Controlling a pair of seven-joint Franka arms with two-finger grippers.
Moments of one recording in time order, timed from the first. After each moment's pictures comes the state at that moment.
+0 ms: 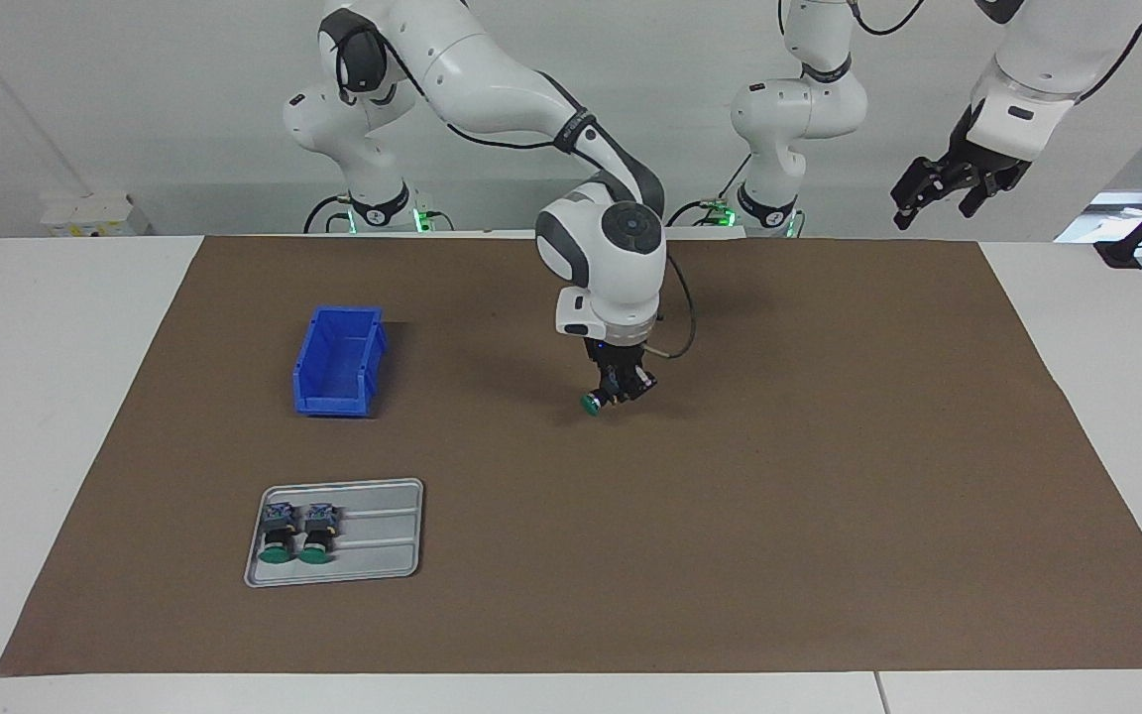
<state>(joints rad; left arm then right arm) -0.05 -0.22 -0.05 -1.75 0.02 1.46 -0.19 0.72 0.59 -0.02 -1.49 0.04 2.08 1.76</state>
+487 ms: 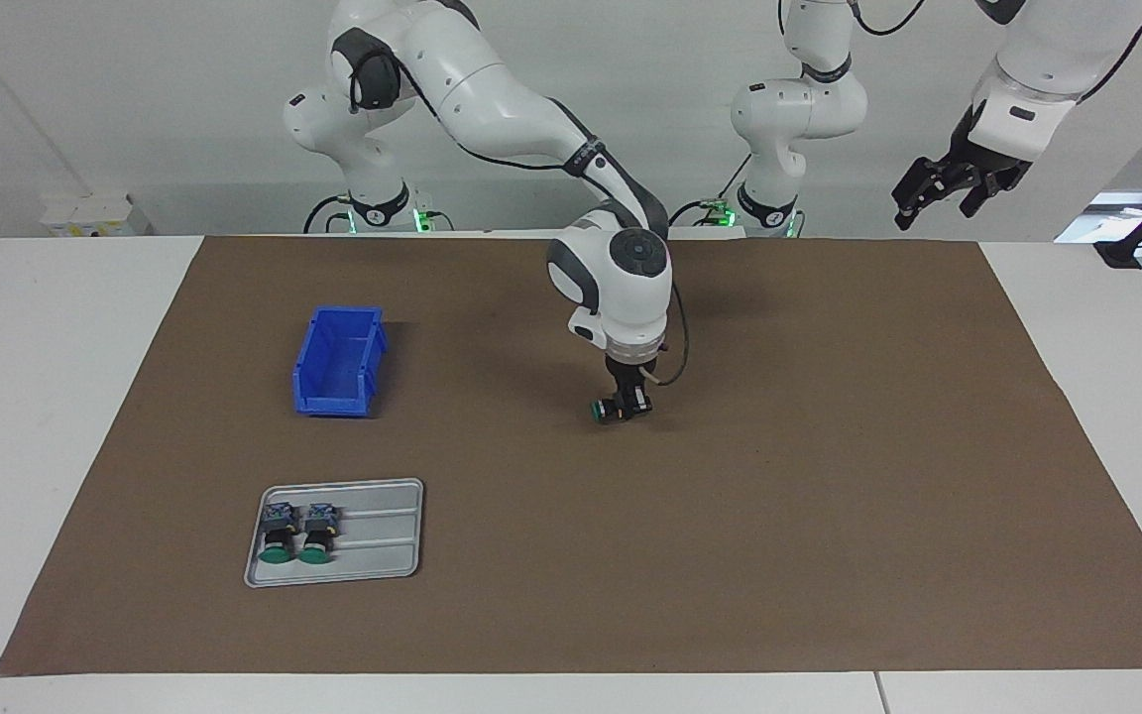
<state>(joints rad) -0.04 -0.22 -0.05 -1.75 0.02 1.46 -0.19 0.72 0.63 -0.01 -1.49 0.03 2.16 2.07</state>
